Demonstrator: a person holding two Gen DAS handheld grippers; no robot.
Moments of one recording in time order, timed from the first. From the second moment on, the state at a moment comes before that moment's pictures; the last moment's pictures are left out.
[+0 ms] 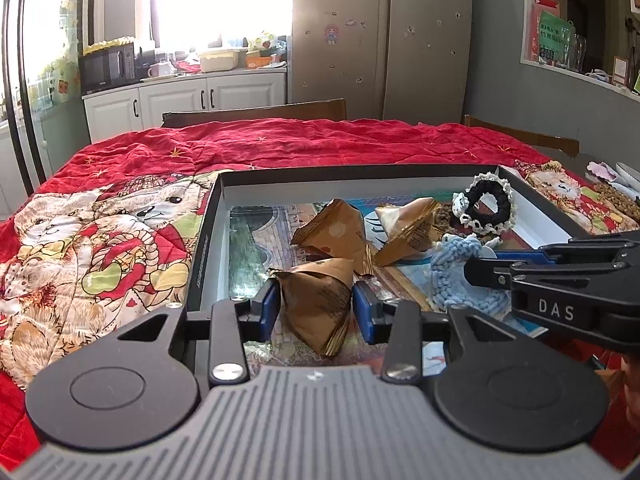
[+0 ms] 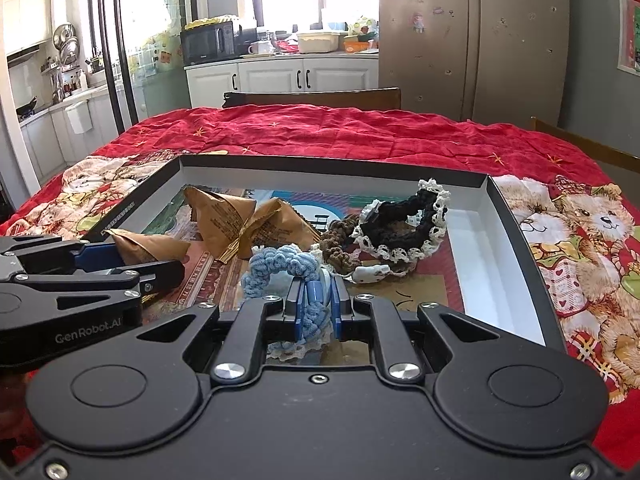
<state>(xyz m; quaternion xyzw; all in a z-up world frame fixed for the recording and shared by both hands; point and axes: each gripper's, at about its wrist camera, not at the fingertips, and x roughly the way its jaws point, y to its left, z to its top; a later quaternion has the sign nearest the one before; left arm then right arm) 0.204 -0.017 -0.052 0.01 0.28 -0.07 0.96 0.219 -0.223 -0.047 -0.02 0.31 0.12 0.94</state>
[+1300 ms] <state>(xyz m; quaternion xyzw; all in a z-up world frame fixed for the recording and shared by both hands) 0.201 -0.021 -0.050 0.01 0.27 -0.07 0.96 0.215 -0.224 -0.045 -0.03 0.30 0.12 0.95</state>
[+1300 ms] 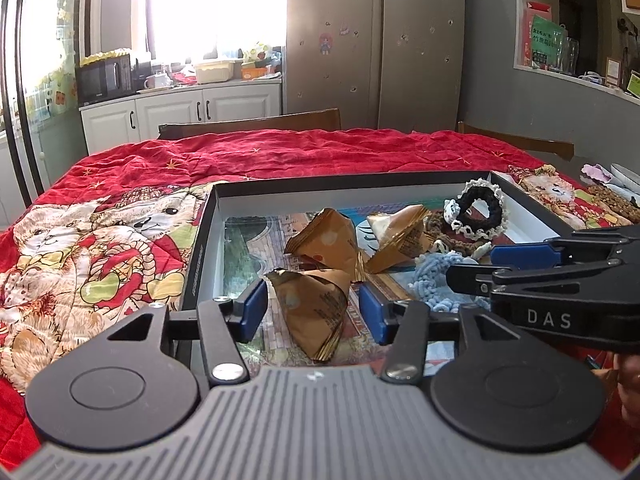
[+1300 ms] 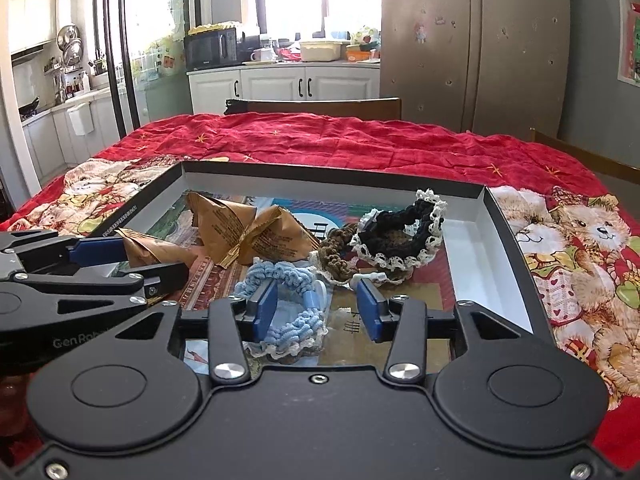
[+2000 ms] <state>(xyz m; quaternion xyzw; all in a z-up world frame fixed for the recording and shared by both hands) 0.190 -0.019 -0.044 0.01 0.23 -0.07 0.97 0.200 -0.238 -0.033 0.00 0.27 0.12 0.95</state>
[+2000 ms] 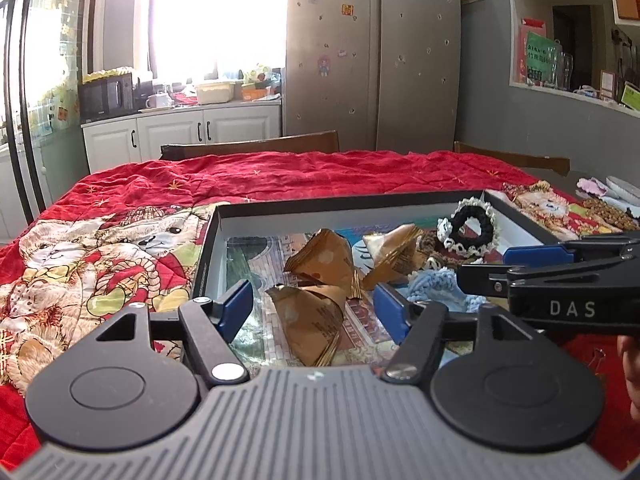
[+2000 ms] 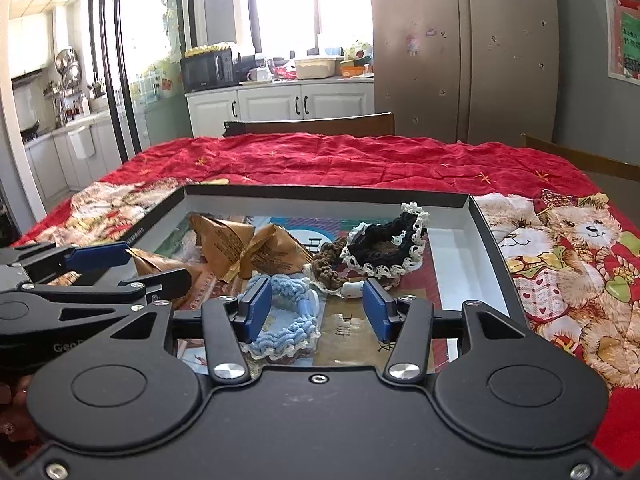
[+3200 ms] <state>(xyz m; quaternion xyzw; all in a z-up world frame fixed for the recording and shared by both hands) 0.098 -0.025 -0.009 0.01 0.21 -0.14 0.97 0.104 -0.264 -0.006 0.02 0.24 0.13 0.96</state>
